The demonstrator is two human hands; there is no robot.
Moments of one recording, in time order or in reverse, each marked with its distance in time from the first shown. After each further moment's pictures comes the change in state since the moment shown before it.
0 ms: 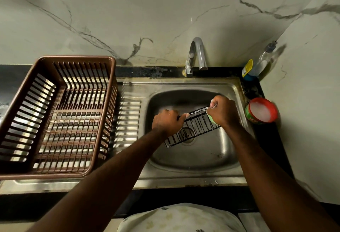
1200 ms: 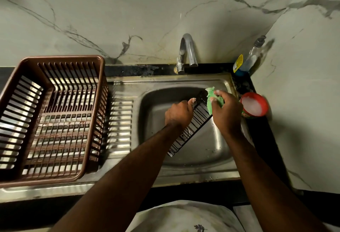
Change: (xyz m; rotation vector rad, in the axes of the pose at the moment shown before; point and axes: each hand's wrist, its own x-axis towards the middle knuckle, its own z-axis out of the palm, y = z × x) left_hand 0.010 0.069 0.002 -0.148 0.103 -0.041; right_hand -0.023 0.016 -0.013 0.219 0.377 -0.202
